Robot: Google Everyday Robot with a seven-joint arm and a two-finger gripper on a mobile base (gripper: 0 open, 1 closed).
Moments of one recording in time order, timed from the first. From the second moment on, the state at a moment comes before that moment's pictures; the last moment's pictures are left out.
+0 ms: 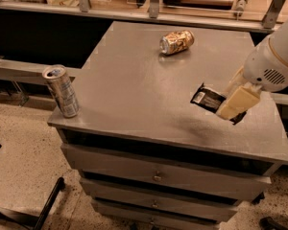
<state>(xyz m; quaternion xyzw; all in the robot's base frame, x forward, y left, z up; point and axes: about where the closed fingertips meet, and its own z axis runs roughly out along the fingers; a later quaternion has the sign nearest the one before) 0.470 -0.202 0.902 -0.51 0.83 0.06 0.19</state>
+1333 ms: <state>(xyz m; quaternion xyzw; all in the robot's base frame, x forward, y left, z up) 0.497 0.036 0.858 -0.65 0.72 0.17 0.18</state>
